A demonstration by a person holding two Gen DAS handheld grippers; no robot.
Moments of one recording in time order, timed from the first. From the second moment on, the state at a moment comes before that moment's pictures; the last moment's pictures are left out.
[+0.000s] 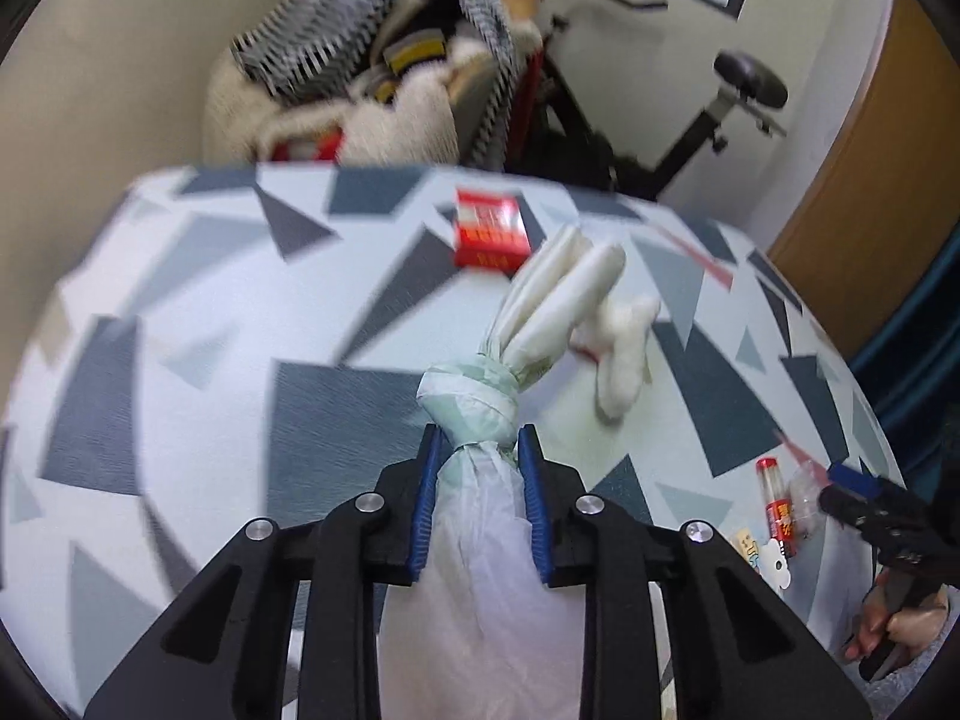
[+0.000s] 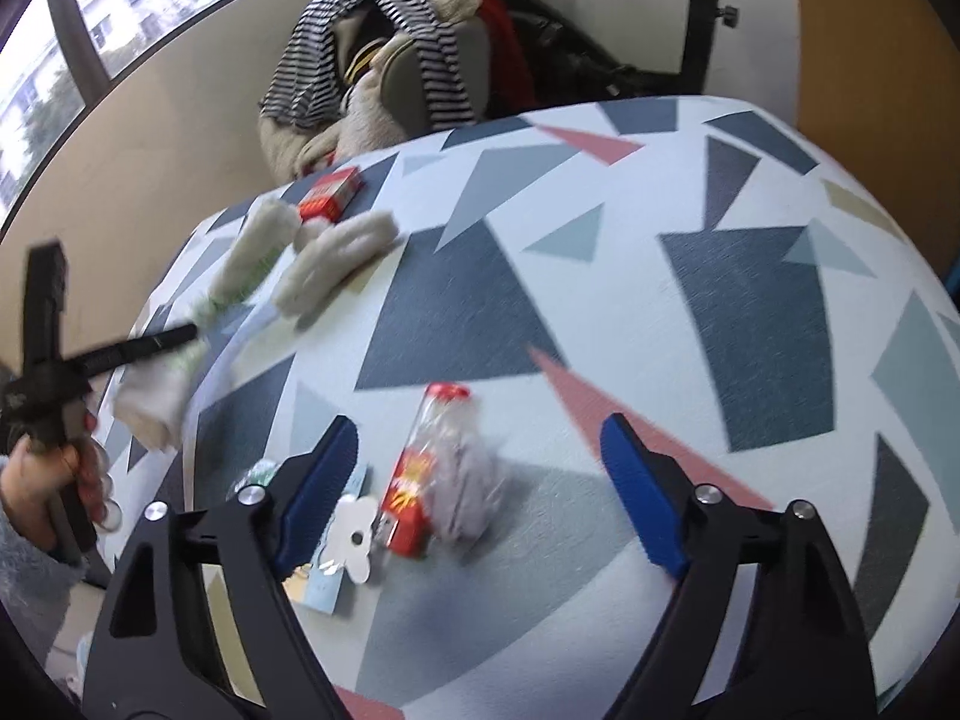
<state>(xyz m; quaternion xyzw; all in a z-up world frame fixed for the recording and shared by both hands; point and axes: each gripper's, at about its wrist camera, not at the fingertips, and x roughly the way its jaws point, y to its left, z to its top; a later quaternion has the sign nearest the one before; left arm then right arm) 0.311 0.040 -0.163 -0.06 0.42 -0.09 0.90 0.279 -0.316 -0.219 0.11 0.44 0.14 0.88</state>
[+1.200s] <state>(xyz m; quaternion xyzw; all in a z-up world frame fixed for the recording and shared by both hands) 0.068 0.030 -0.113 -0.11 0.37 -0.14 0.91 0.161 -0.283 -0.155 0.12 0.38 0.20 0.89</state>
